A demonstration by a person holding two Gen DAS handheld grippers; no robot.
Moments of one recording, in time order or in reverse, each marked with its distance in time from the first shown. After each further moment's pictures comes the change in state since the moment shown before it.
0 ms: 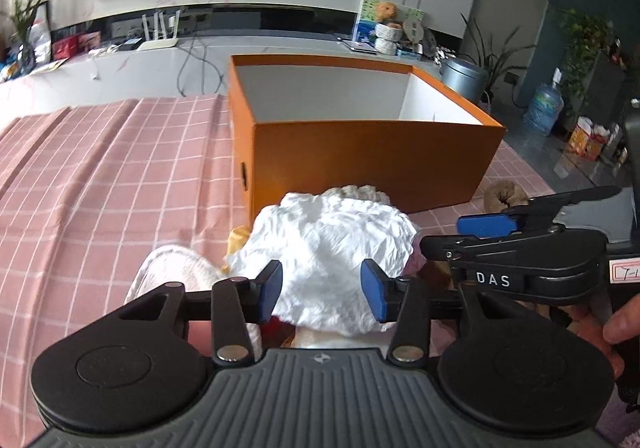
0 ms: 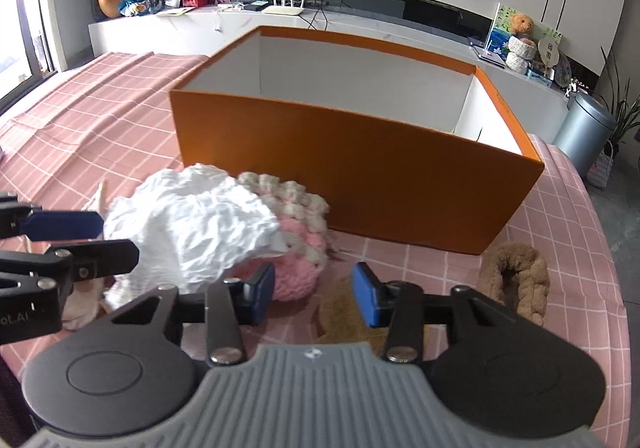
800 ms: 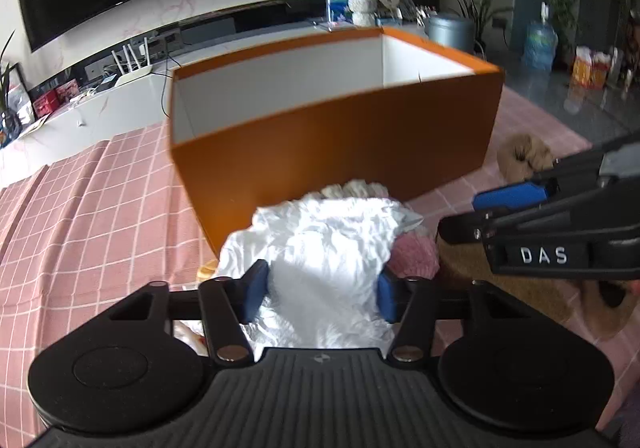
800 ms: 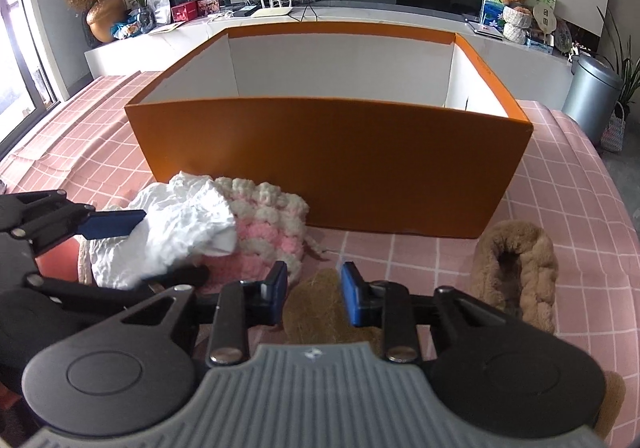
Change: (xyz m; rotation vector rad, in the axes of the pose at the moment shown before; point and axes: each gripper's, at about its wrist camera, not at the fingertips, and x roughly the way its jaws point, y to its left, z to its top) left arm 0.040 -0.030 0.009 0.180 0.022 0.077; right arm 0.007 -0.032 -0.005 0.108 -0.023 0.057
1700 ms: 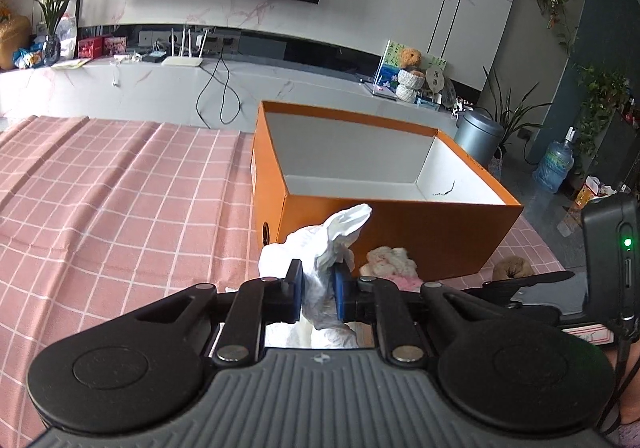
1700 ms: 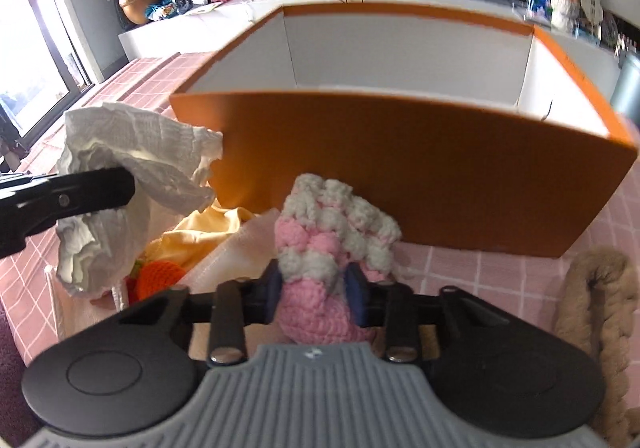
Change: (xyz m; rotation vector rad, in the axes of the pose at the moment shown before) left arm -0.047 0.069 0.005 -0.311 -0.145 -0.048; right arm 0.028 0.034 0.022 -0.049 0.054 0.117
